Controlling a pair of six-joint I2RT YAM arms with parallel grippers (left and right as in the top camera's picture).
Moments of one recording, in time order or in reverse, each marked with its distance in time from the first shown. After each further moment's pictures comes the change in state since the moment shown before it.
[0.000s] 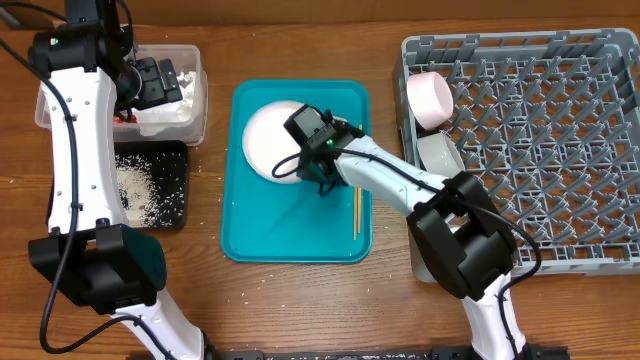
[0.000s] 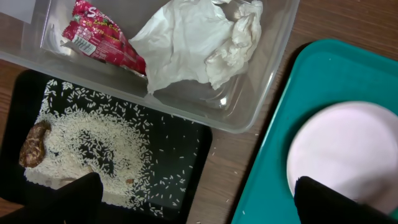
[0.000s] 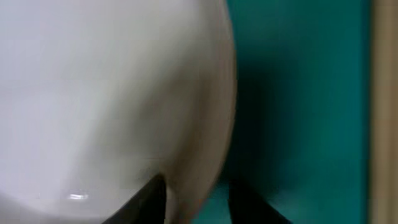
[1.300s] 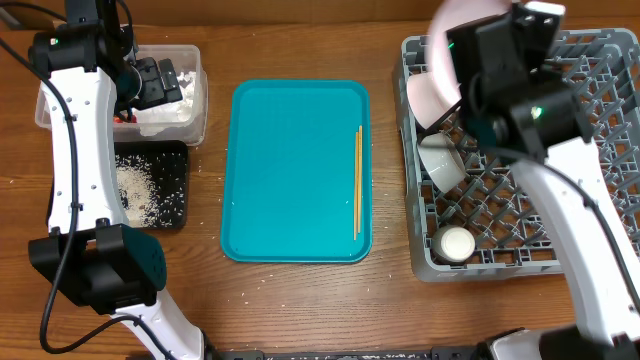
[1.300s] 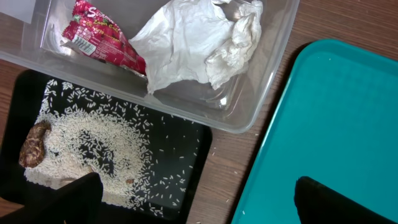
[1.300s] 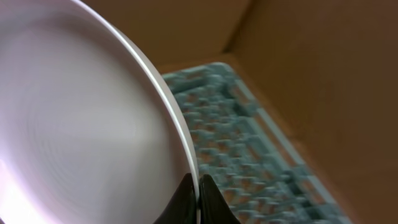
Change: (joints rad) left arm 0.000 0.000 0.000 0.000 0.000 0.000; right arm -0.386 -0.589 0.160 -0.377 0.838 -0.492
